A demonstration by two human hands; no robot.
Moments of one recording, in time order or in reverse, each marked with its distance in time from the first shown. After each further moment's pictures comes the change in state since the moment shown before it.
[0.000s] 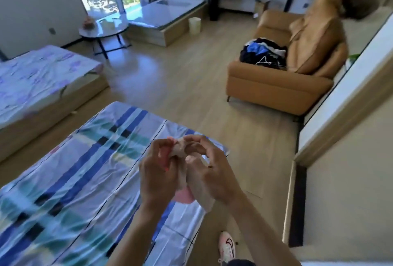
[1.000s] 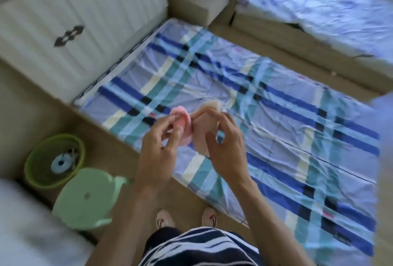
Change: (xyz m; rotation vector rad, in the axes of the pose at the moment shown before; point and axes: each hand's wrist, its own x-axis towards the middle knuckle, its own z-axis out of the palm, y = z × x) left_hand -0.347 -0.028 -0.244 0.047 1.115 -0.695; right_hand -0.205 -0.002 0.306 -0.117 -1.235 -0.463
